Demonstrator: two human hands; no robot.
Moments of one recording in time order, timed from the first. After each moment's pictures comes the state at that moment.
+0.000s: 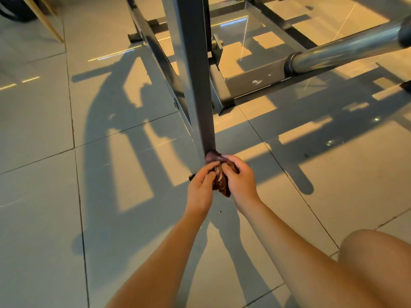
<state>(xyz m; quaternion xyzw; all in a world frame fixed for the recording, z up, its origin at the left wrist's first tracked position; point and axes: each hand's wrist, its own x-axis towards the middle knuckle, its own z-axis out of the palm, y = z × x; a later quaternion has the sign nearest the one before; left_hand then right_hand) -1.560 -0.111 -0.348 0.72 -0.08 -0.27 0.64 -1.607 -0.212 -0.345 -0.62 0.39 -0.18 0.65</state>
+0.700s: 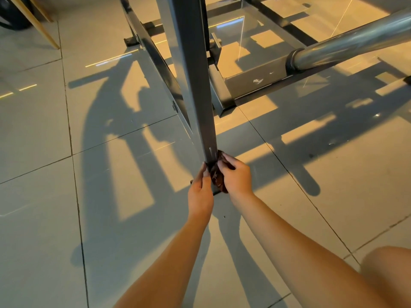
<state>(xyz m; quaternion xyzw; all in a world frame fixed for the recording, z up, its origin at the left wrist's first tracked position) -1.550 -0.117 -0.372 0.75 -0.02 -0.26 0.61 -1.569 -0.216 -0.371 -0.59 0.44 -0.19 0.65</state>
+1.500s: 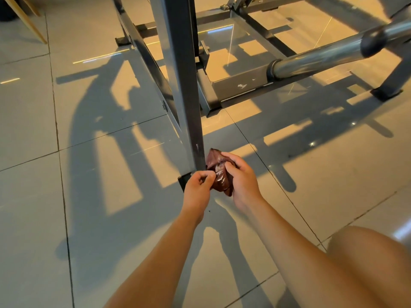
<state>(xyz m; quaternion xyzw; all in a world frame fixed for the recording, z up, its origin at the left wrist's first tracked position) -1.574 -0.123 -0.354 0.70 -0.02 -0.33 0.63 -1.635 -0.221 -0.309 -0.49 0.40 -0.18 0.75</state>
